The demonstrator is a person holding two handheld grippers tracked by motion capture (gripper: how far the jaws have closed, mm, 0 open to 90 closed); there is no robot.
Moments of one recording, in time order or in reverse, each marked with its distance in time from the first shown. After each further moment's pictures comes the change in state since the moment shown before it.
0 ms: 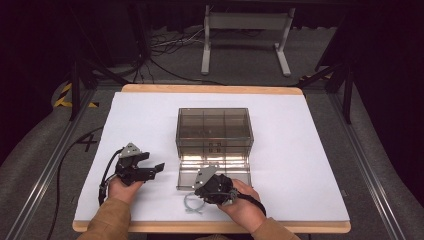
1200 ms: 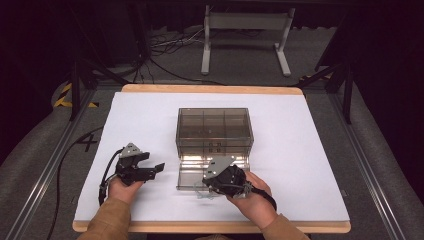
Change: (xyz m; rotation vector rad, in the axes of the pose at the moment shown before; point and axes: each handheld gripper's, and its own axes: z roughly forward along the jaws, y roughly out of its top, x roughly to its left) left arm 0.000 0.000 0.000 0.002 0.002 0.000; right arm -0.013 0.002 -0.044 -0.077 -0.090 0.024
